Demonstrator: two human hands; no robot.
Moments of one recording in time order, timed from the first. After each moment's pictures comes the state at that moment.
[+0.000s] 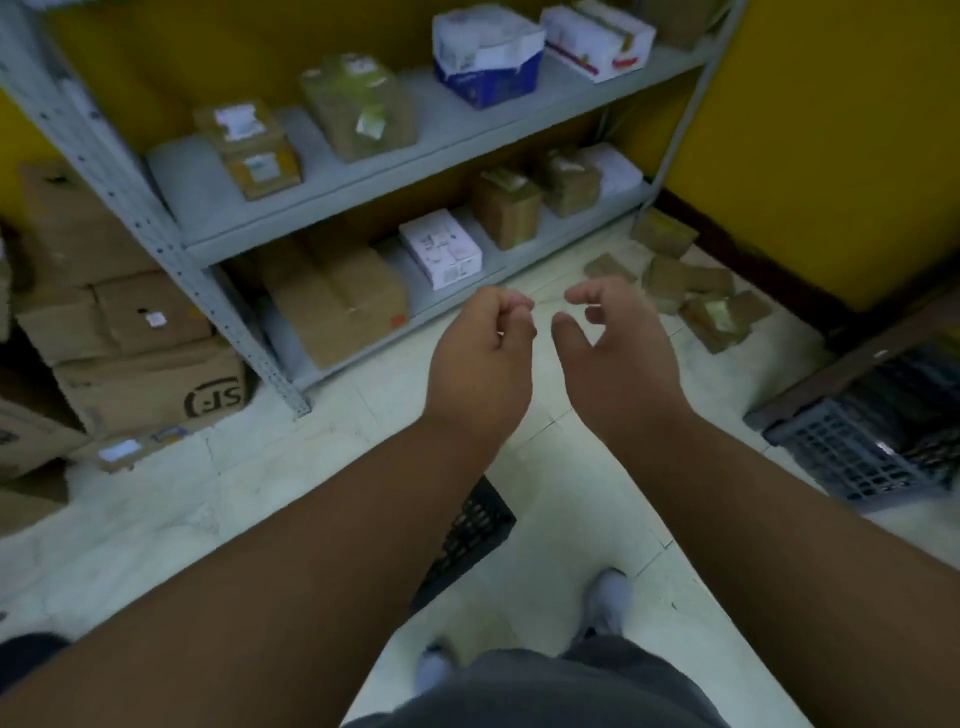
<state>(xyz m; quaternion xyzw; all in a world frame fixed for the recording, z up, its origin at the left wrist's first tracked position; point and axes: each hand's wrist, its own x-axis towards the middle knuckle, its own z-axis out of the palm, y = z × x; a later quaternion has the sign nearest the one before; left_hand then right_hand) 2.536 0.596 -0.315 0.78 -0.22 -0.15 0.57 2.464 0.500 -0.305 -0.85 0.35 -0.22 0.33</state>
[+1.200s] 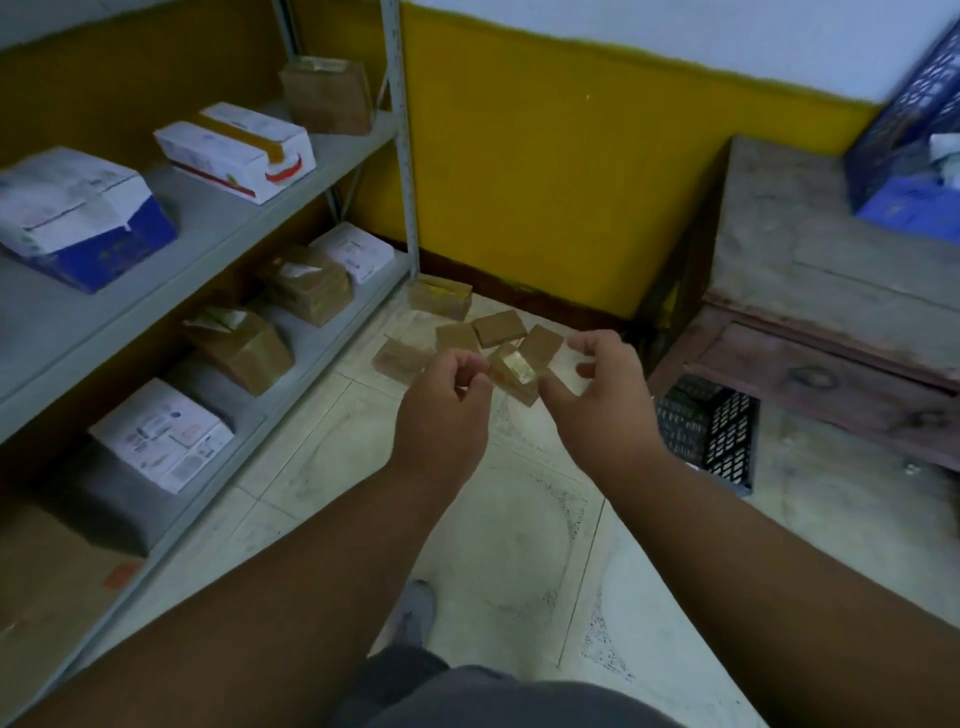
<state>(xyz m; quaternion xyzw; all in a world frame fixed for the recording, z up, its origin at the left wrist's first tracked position) 2.495 0.084 -0.334 0.71 -0.39 -0.28 0.51 2.359 0.024 -0.316 -0.69 0.56 -0.32 0.33</state>
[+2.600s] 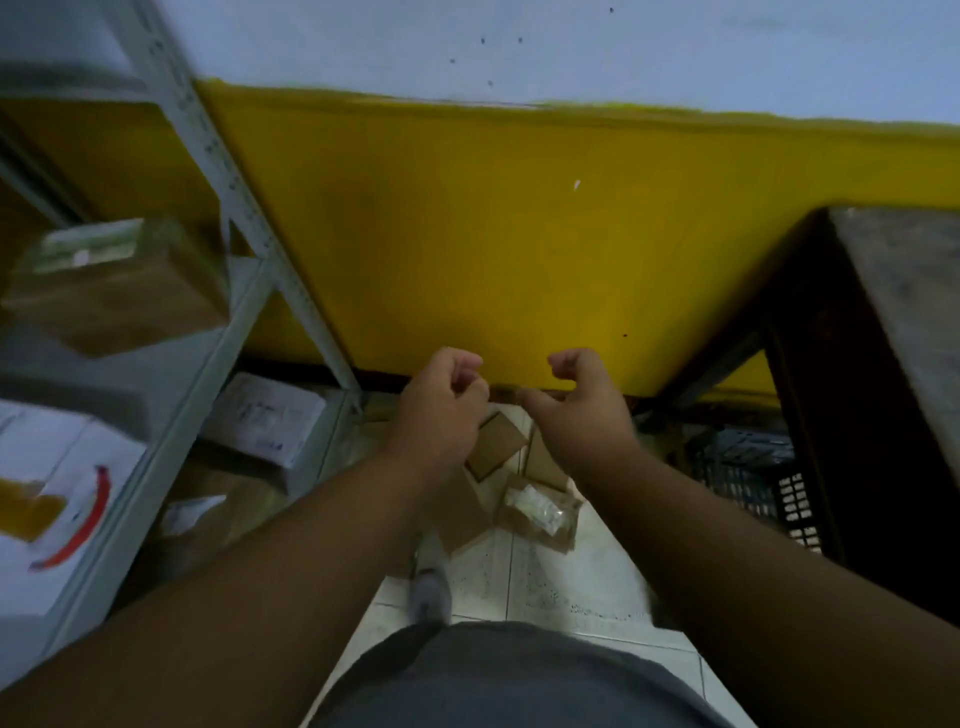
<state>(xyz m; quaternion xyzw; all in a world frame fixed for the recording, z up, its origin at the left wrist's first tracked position) 2.763 -0.566 -0.378 0.67 -0.53 -0.38 0.35 2.613 -0.576 -0.373 -0.50 0.67 -0.34 0.44</state>
